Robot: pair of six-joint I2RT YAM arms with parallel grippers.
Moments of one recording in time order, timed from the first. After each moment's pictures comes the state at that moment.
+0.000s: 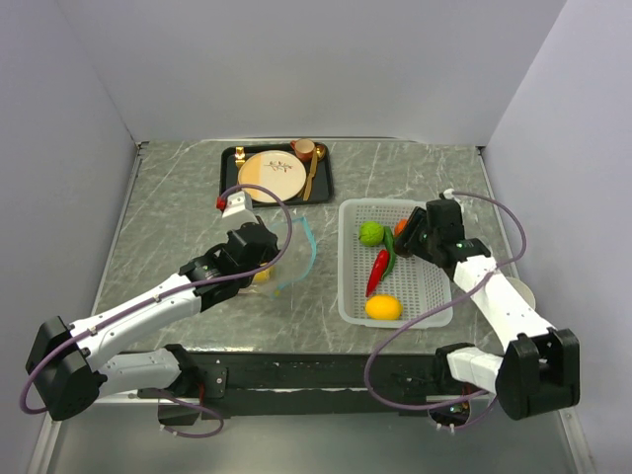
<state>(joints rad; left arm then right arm) -0.83 1.12 0.82 -0.21 -0.59 -0.86 0.18 1.15 0.78 -0.42 0.06 0.62</state>
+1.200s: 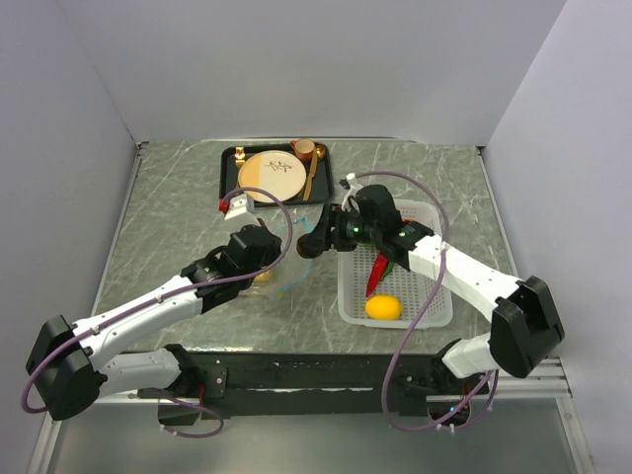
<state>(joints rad) -0.83 1.12 0.79 -0.17 -0.54 -0.88 0.62 1.38 1.00 -0.17 -0.36 0.64</state>
